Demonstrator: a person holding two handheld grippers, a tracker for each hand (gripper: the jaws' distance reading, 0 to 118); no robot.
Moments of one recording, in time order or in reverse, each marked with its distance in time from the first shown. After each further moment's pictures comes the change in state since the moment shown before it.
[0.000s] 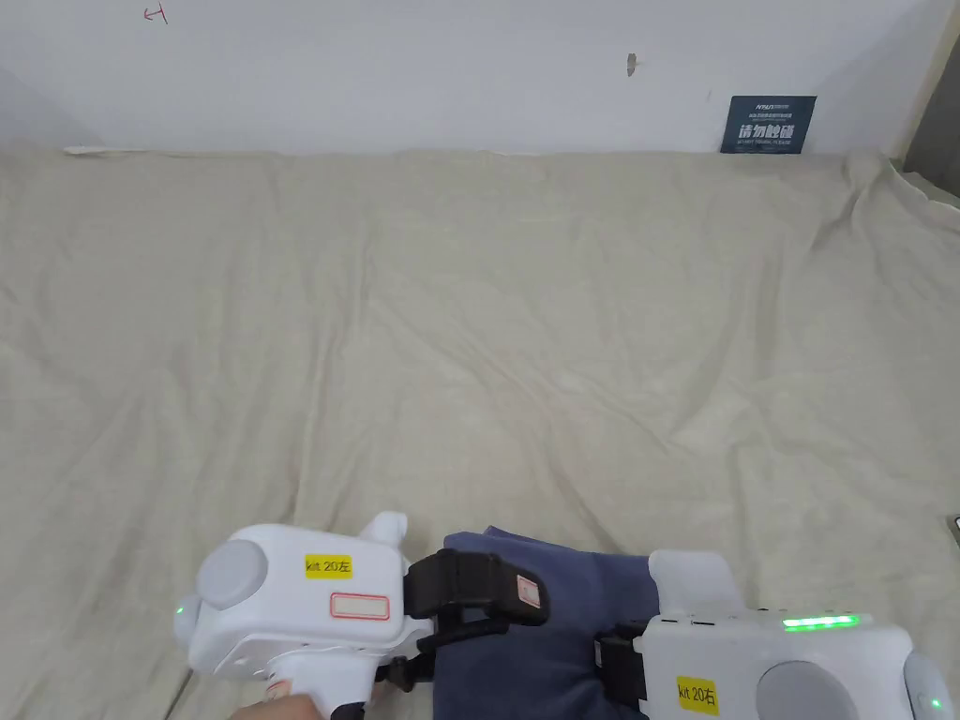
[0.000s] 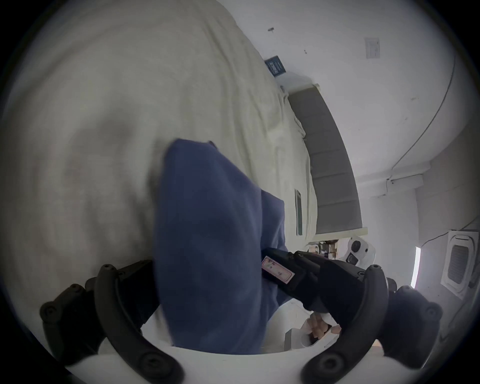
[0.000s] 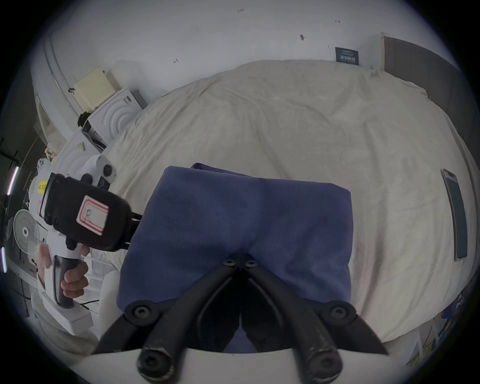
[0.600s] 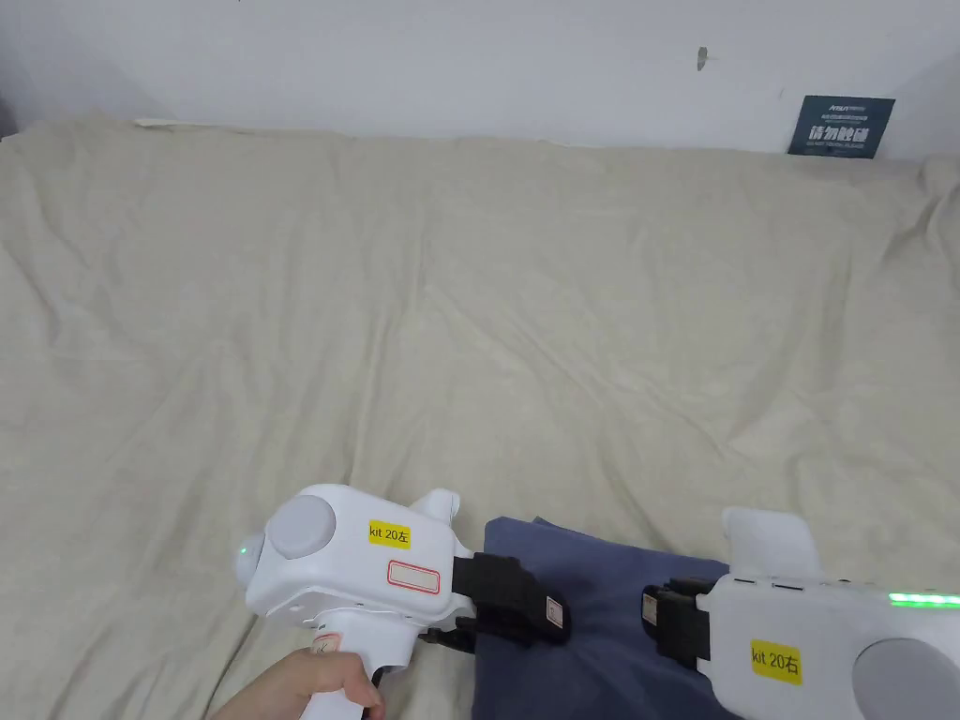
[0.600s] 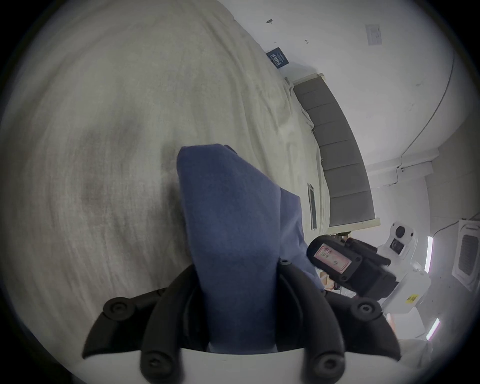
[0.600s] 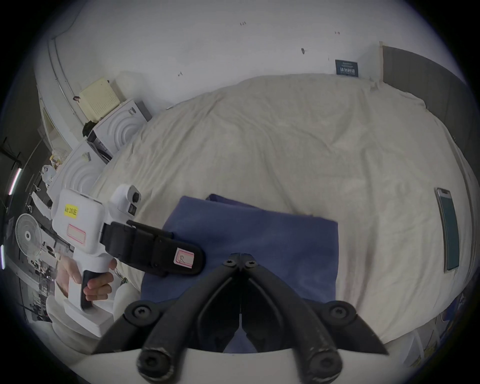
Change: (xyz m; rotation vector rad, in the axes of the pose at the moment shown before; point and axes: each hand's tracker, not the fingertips) left arm -0.008 0.007 0.013 -0.026 0.097 -0.055; right arm -0.019 0.023 0.029 0.072 0.013 0.000
